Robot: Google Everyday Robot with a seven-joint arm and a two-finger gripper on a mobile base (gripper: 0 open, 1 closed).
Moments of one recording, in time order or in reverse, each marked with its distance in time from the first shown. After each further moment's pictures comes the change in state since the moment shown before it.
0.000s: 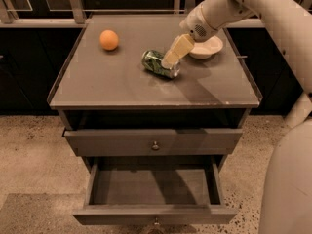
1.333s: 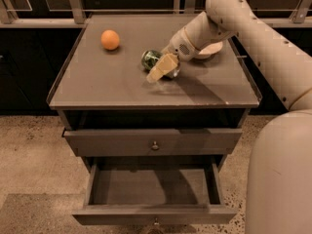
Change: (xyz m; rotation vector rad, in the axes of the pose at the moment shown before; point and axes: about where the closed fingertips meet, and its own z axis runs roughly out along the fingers) arm 0.014 0.036 0.068 -0.195 -0.023 0.090
